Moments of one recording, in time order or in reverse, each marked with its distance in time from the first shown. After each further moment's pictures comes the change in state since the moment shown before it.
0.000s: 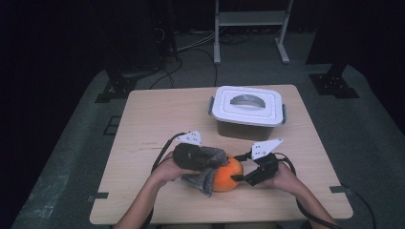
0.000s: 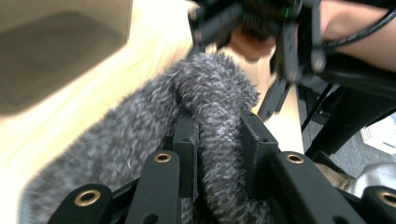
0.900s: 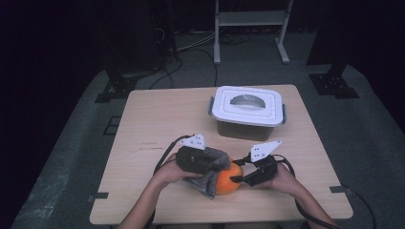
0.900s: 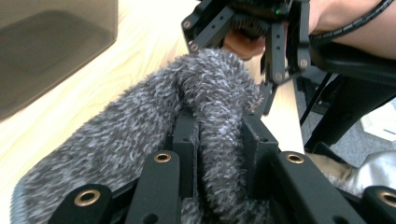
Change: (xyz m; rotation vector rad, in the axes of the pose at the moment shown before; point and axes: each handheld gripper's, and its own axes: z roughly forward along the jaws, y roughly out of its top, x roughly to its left) left arm -0.003 0.001 0.000 0.017 -0.008 0.058; right arm 0.003 -0.008 0.005 0.004 0.032 -0.014
